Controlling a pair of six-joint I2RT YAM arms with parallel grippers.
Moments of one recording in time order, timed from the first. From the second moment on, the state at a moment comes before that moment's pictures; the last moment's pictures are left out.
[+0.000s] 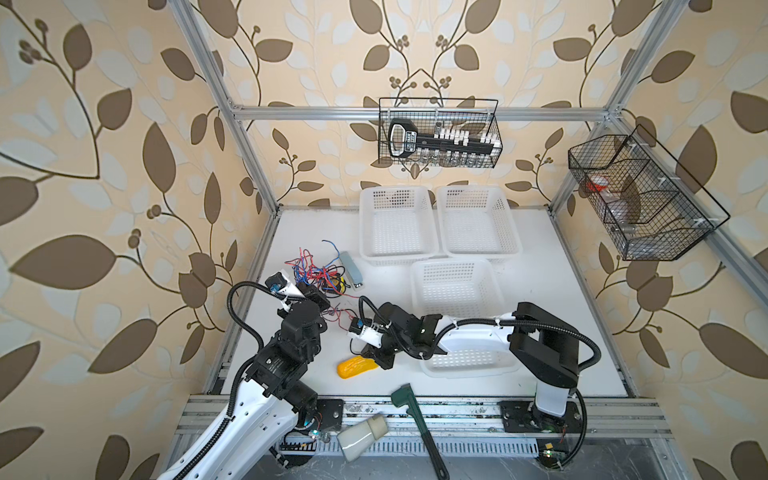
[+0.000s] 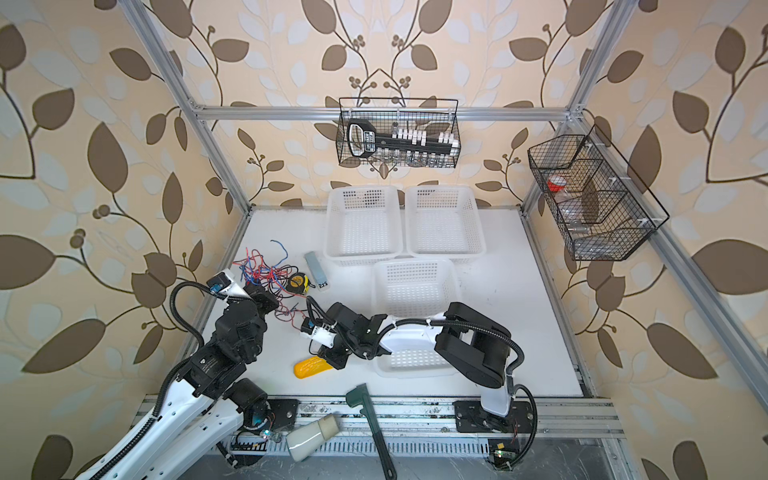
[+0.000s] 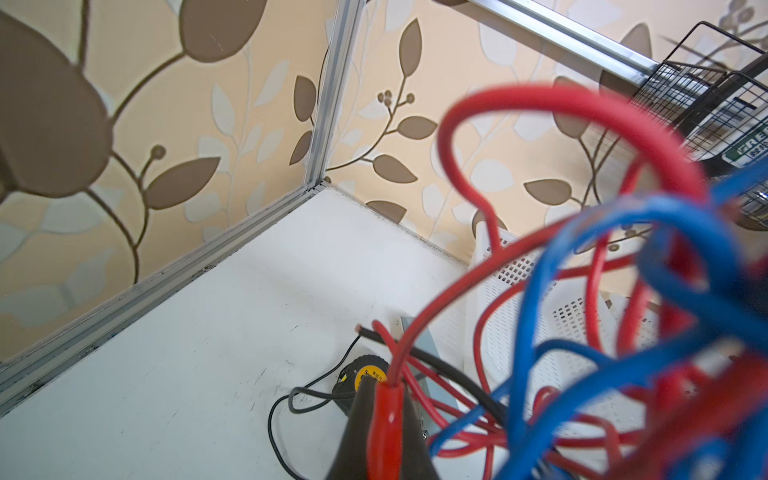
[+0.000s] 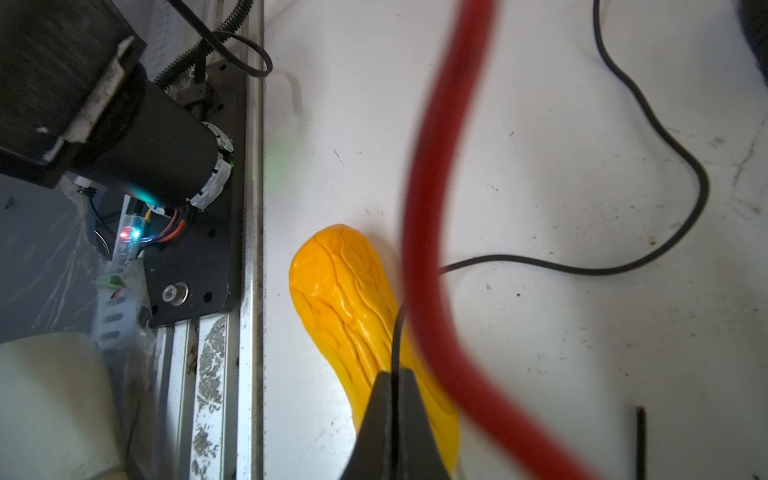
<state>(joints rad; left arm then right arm) -0.50 0.50 0.50 -0.25 -0.79 -0.59 1.12 1.88 1.11 -0.03 -0.28 -0.04</state>
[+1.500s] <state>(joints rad) -0.50 0.59 0.50 -0.28 -0.68 -0.59 0.80 0.76 1.01 -0.13 0.31 0.03</state>
